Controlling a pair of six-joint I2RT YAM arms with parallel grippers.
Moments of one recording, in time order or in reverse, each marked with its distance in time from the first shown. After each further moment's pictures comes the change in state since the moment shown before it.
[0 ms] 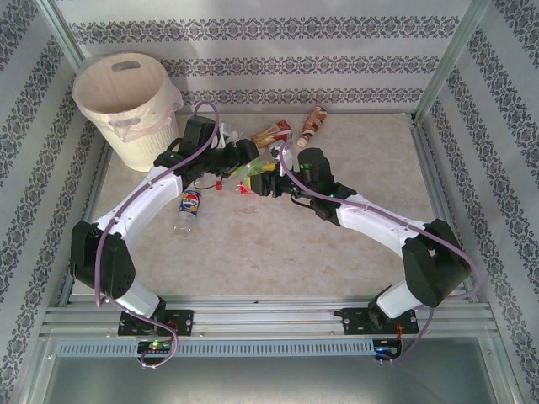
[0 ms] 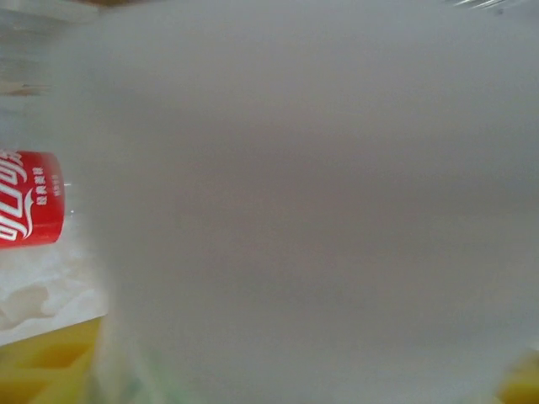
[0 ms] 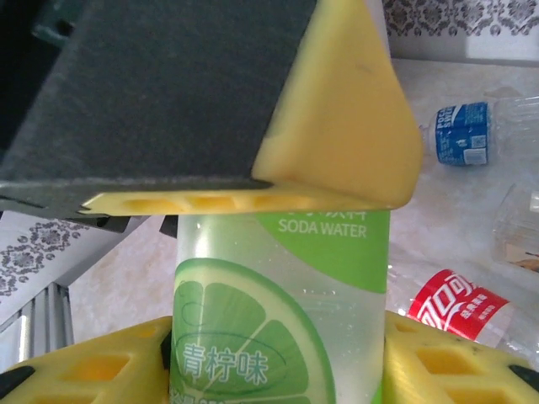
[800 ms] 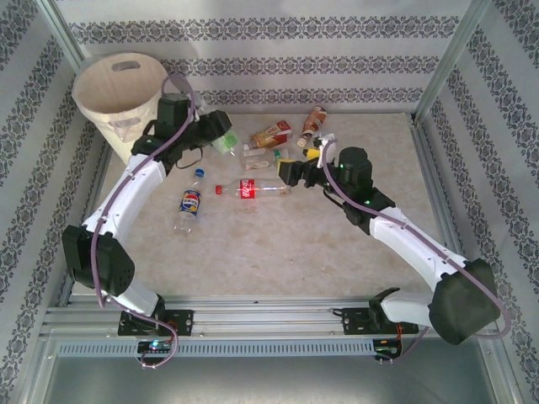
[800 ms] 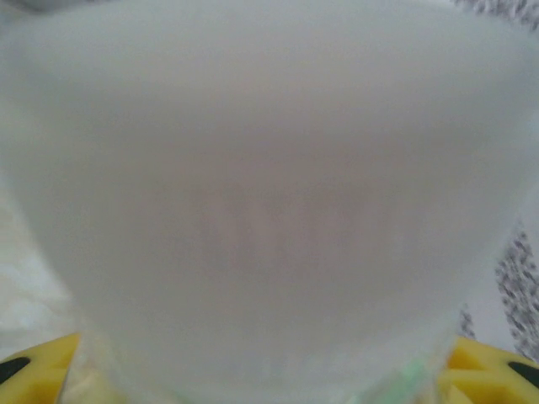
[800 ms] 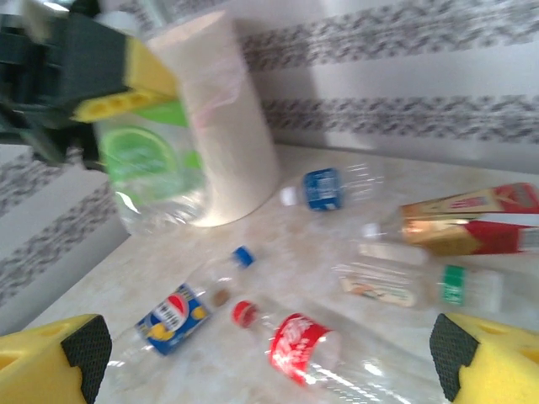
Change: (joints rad) left arm 0.157 0.006 0.178 -0.018 -0.194 0.132; right arm -0.167 -0.278 -0.116 -0.066 0.158 -0.041
